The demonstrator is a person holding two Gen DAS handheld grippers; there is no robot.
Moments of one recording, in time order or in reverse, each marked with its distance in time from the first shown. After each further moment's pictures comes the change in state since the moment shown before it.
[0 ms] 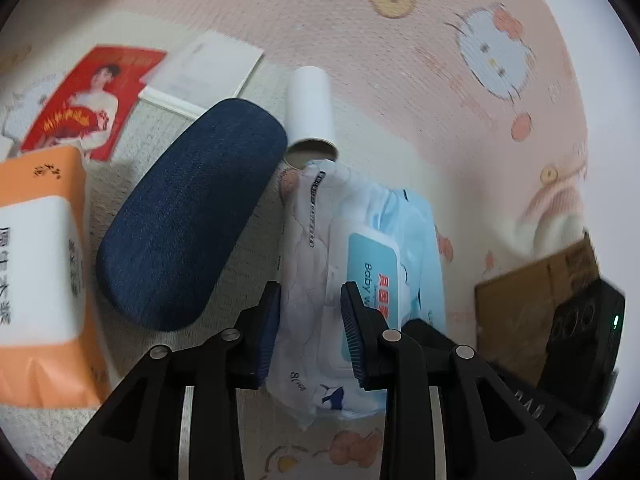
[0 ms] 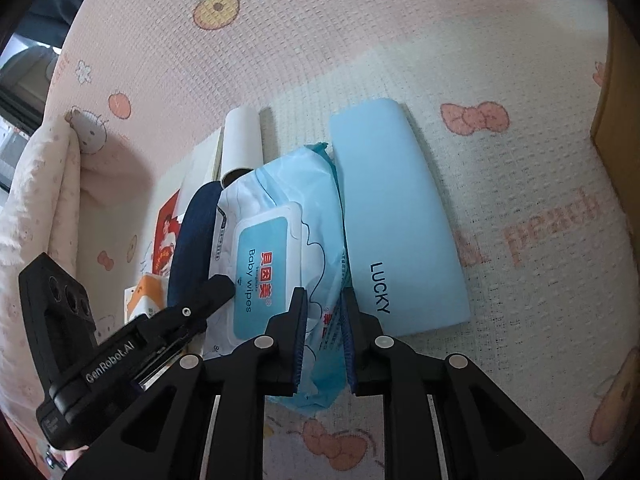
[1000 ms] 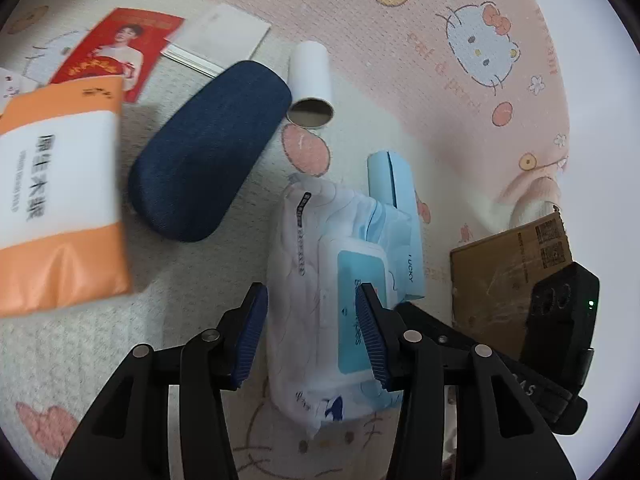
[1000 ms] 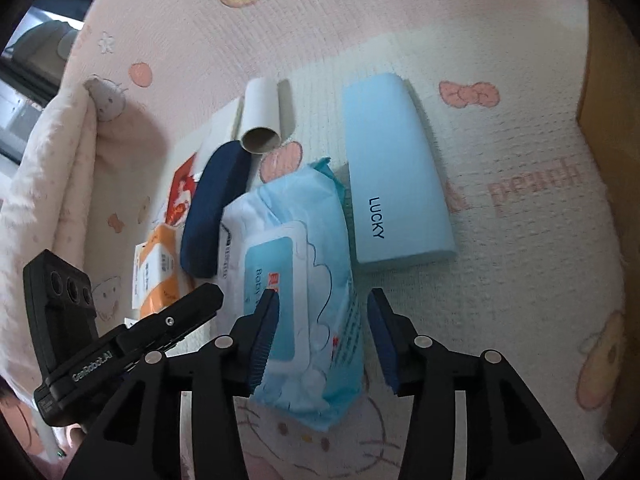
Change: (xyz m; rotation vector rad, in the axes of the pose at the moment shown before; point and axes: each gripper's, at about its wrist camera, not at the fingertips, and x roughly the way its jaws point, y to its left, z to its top) left arm -0.023 0.016 -0.026 -0.069 0.096 -0.104; right arm -0.016 0.001 -0.025 -0.072 0.086 0.003
